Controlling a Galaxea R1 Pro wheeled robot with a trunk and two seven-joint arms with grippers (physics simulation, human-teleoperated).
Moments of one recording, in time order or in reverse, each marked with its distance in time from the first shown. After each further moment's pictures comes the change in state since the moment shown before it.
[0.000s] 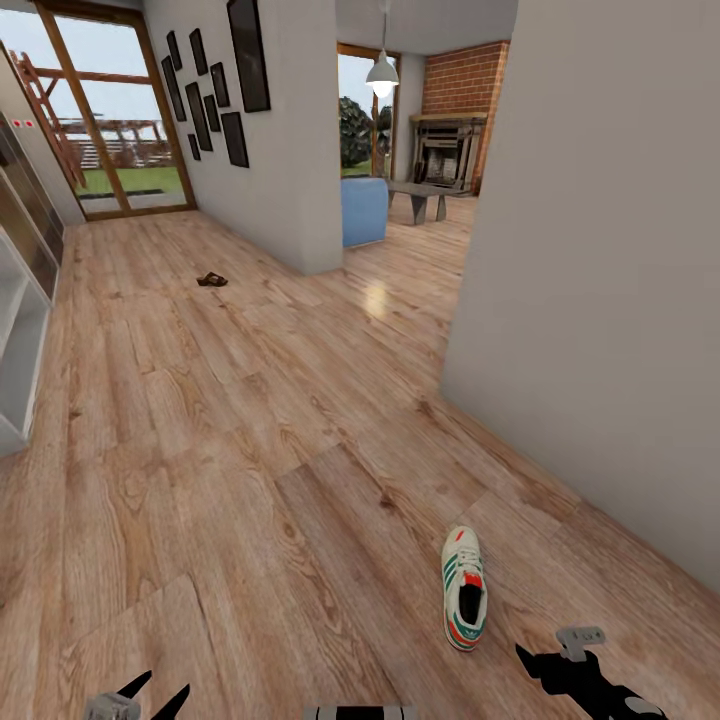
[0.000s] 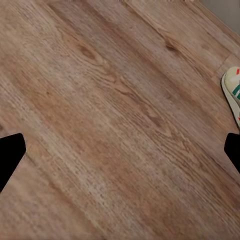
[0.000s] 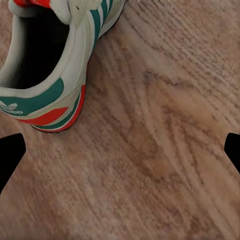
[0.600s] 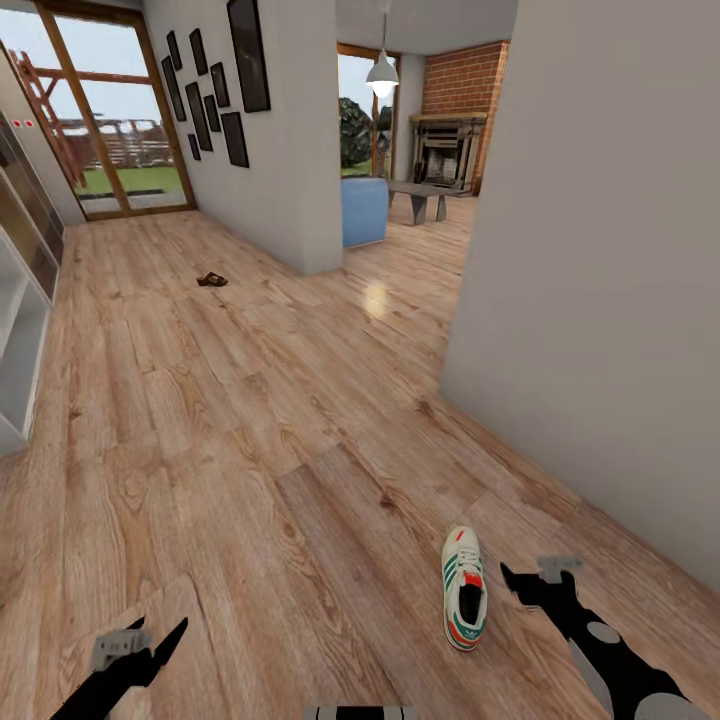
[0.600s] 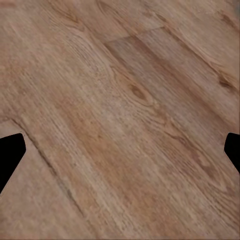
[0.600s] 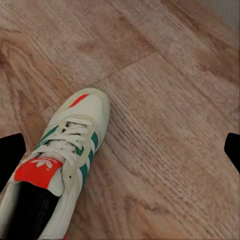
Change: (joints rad) left arm -0.105 -0.006 -0.014 -0.045 -0.002 0.070 0.237; right arm 0.000 0.042 0.002 -0.337 0.001 0.060 -0.175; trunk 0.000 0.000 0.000
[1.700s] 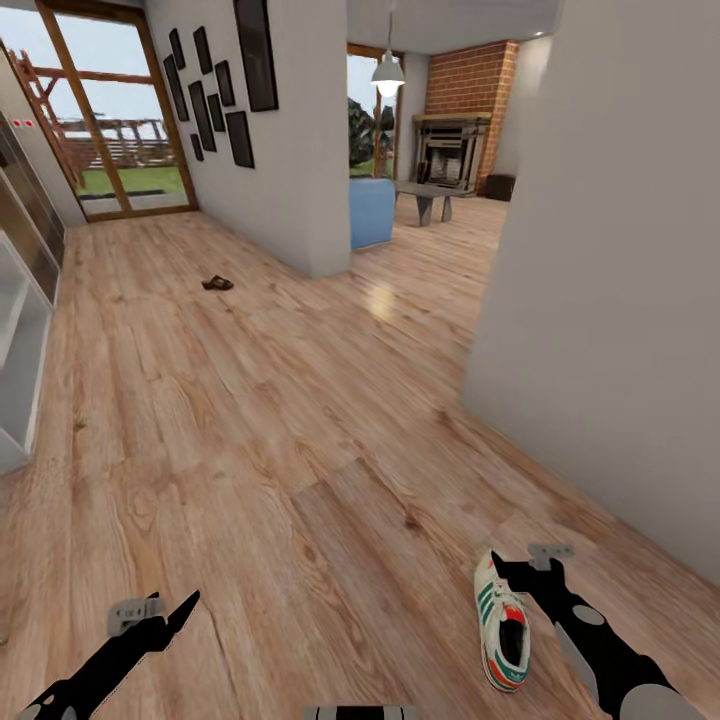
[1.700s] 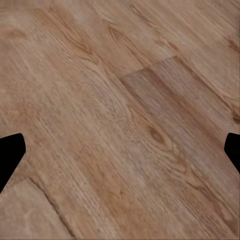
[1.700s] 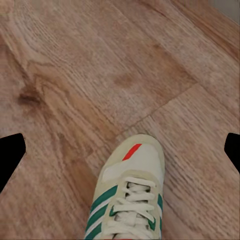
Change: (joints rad) left arm -0.046 -0.021 -0.002 -0.078 0.000 0.129 0.006; right arm 0.000 0.029 -0.003 -0.086 0.001 0.089 -0.033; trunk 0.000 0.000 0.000
